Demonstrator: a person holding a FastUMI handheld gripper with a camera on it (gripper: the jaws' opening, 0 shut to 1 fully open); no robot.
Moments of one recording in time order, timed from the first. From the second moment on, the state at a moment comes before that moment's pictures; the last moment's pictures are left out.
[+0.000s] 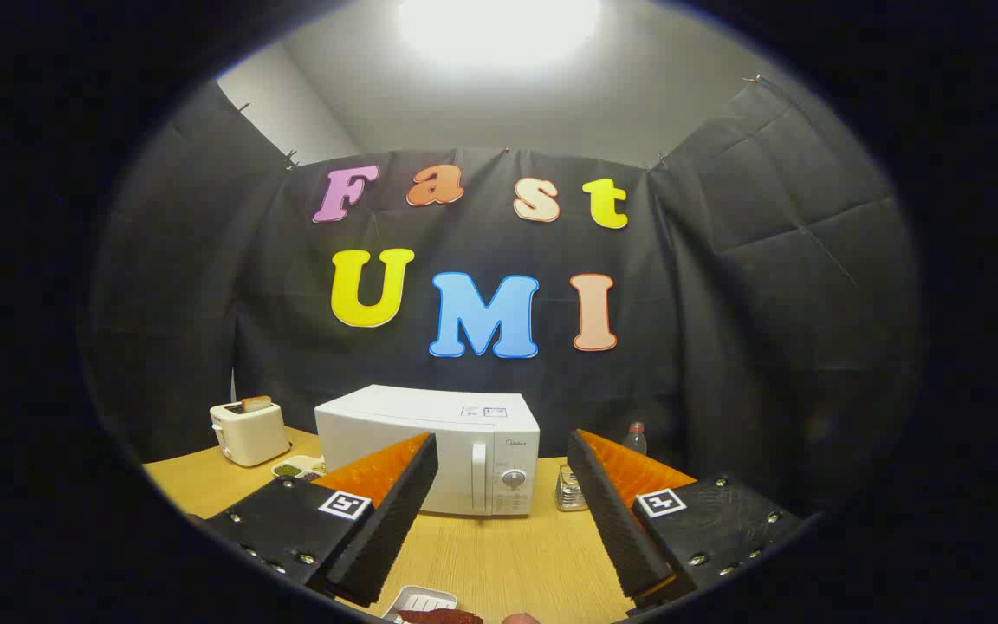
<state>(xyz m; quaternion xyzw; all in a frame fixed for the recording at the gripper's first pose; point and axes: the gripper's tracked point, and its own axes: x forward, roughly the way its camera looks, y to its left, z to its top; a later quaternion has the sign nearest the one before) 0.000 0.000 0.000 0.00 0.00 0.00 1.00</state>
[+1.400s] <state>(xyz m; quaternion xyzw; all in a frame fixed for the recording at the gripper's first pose) 0.247 0.040 -0.177 0.01 0.15 0.06 0.99</state>
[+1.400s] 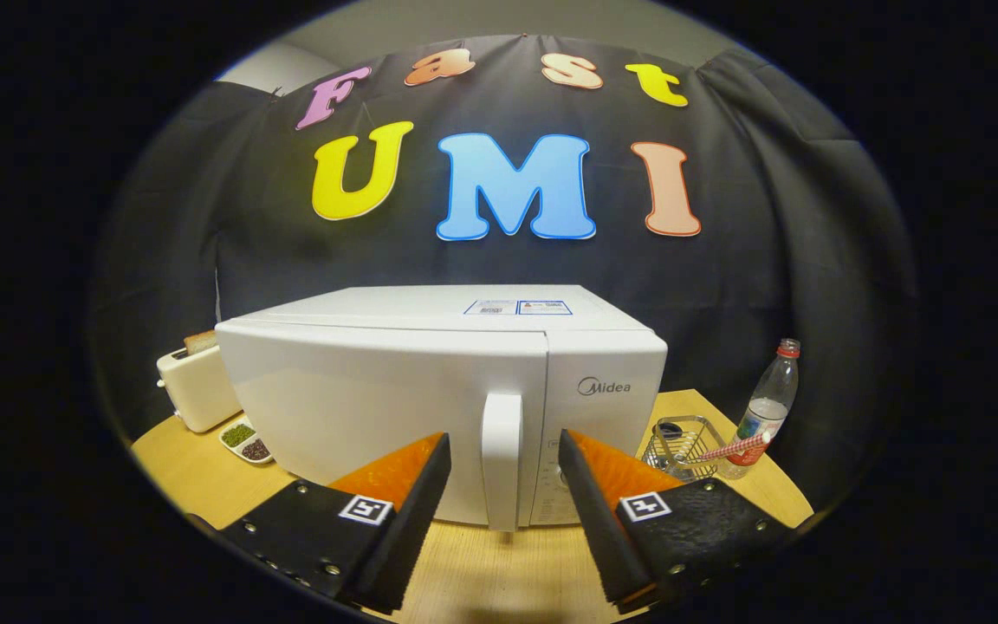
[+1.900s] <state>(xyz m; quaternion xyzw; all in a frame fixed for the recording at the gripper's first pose) 0.260 0.046 -0.191 0.01 0.18 0.05 0.98</state>
